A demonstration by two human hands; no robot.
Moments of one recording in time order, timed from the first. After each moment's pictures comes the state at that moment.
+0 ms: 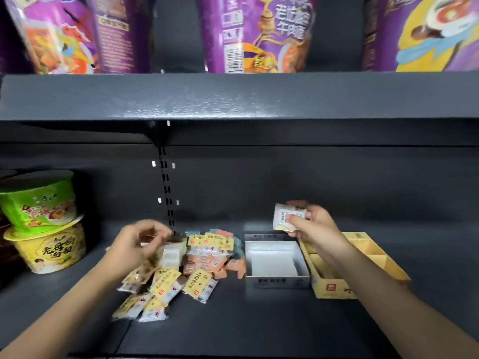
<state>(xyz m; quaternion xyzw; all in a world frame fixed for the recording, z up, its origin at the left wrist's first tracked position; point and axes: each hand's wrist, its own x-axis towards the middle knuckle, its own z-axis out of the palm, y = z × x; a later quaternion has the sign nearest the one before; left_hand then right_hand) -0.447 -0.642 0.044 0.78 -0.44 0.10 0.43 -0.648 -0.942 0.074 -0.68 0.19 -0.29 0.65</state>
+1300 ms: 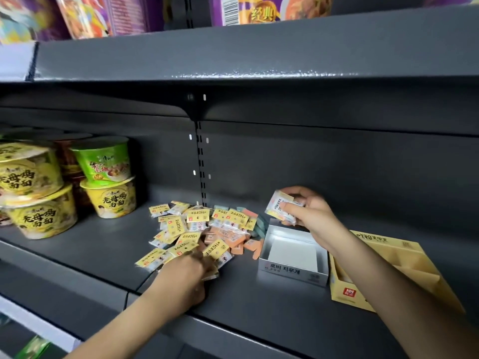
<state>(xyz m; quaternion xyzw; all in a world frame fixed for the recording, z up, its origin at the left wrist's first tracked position) -0.578 -0.673 0.004 0.94 -0.33 0.04 -0.02 -0.600 -0.941 0.062 -0.72 0.08 -0.16 0.67</state>
